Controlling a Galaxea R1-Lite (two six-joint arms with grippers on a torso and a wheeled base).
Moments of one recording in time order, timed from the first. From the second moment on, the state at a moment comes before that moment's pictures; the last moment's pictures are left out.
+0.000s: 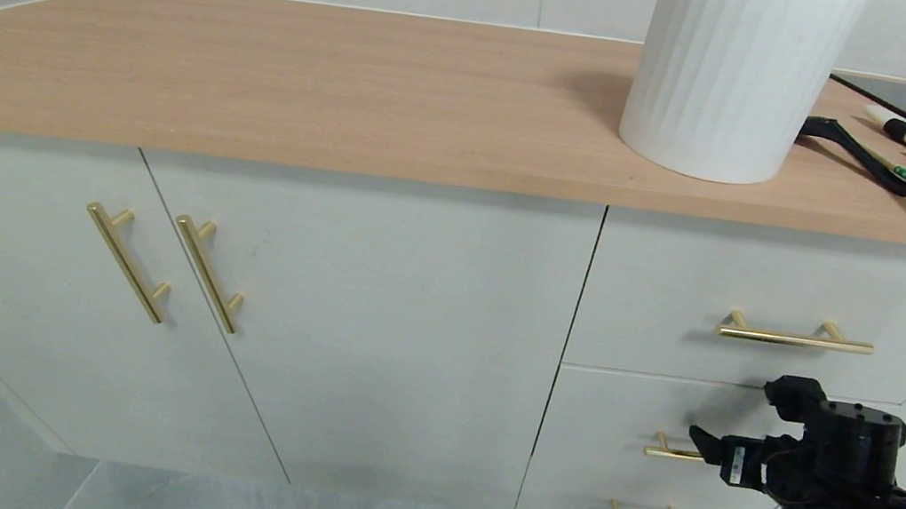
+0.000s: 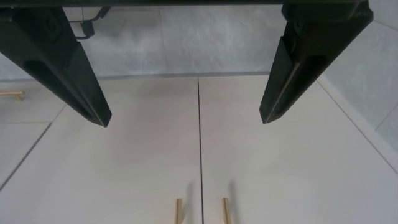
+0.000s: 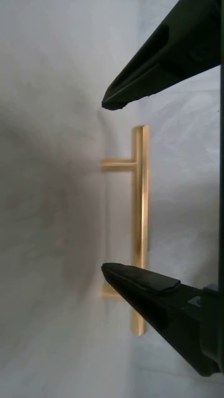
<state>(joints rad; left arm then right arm) 0.00 0.00 0.00 0.00 -0.01 0.01 0.12 2.14 -0.42 -1.28 -0.11 0.06</state>
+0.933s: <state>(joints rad) 0.00 0.00 0.00 0.00 -0.01 0.01 0.12 2.25 -0.41 -1.33 -0.13 0.04</state>
